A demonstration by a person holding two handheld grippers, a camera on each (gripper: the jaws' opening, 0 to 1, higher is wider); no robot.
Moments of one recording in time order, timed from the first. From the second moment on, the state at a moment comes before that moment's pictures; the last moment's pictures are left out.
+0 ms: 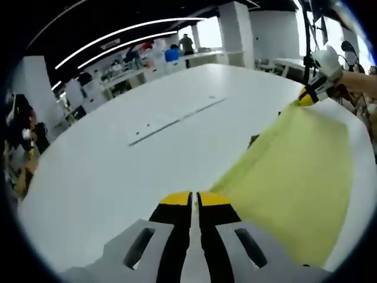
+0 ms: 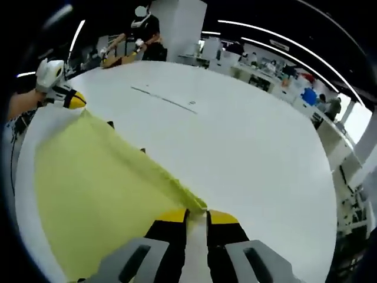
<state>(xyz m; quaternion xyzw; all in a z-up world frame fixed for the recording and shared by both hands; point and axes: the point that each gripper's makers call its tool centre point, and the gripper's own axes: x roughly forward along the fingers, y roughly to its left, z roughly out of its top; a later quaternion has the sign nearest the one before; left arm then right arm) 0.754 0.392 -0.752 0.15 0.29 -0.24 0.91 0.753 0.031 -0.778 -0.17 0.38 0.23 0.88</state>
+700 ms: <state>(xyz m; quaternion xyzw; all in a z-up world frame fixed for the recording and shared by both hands) 0.697 0.387 -0.714 0.03 0.27 -0.29 0.92 0.680 0.072 -0.740 -0.05 0.40 0.31 0.86</state>
